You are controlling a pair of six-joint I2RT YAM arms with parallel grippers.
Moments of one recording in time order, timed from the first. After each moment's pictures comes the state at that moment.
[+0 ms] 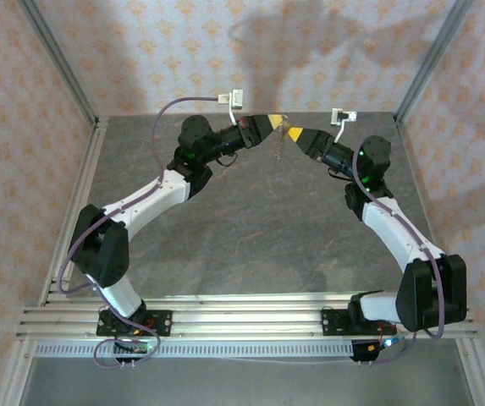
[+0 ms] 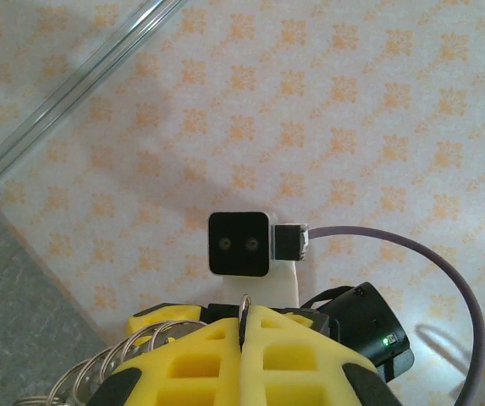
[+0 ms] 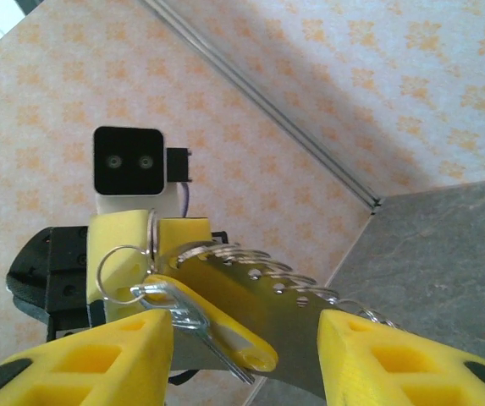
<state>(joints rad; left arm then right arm) -0.52 1.69 1.35 0.62 0.59 -1.03 0.17 1.31 0.92 0.62 -0.86 1.00</state>
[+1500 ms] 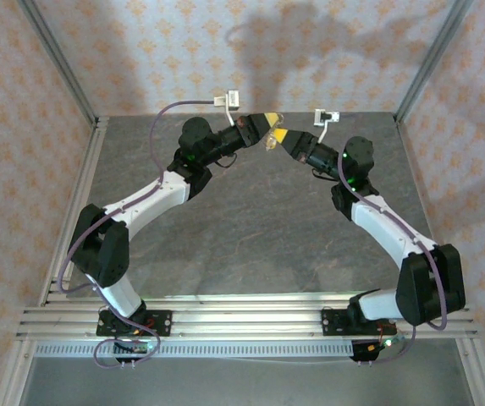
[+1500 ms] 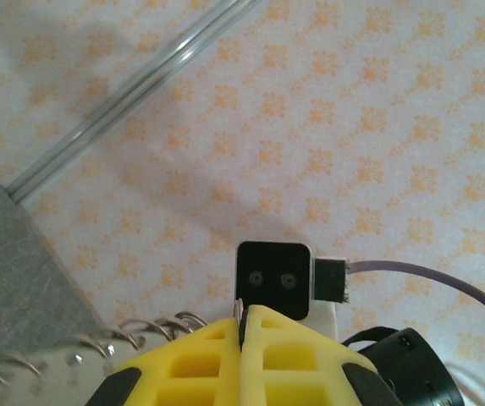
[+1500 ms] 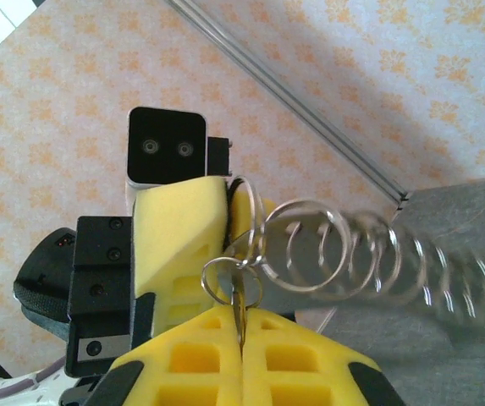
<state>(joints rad) -0.52 1.69 1.32 0.63 0.50 -1.04 0.31 1.36 0.95 0.64 -0.76 1.01</state>
